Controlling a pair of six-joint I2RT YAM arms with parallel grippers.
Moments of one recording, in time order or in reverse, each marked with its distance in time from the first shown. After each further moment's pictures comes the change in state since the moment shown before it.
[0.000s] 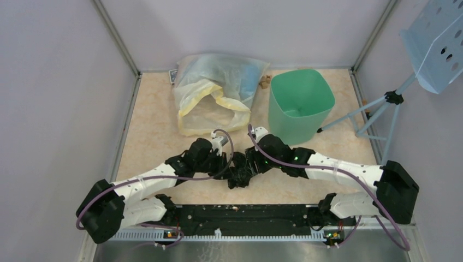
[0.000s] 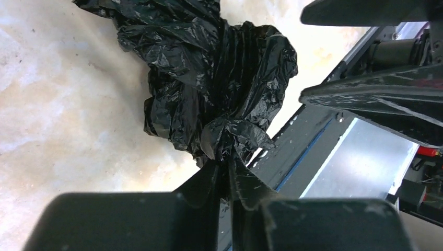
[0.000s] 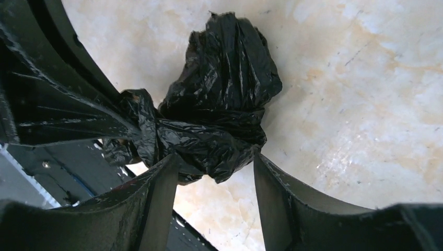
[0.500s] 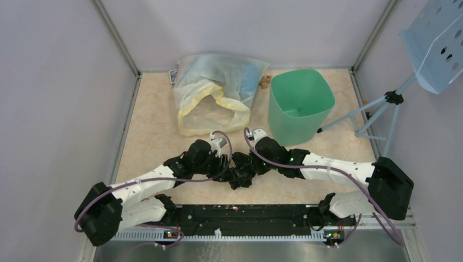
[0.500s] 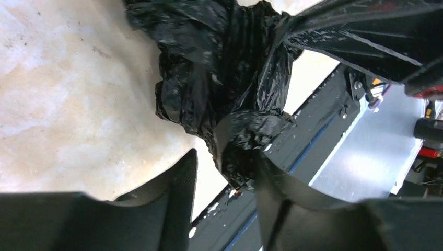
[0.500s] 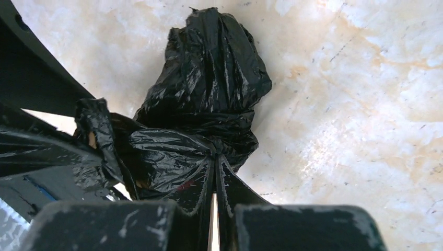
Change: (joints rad) left arm -0.001 -0.011 -0.021 -0.021 -0.008 0.008; right arm 0.013 0.084 -0.027 0.051 0.045 -0.013
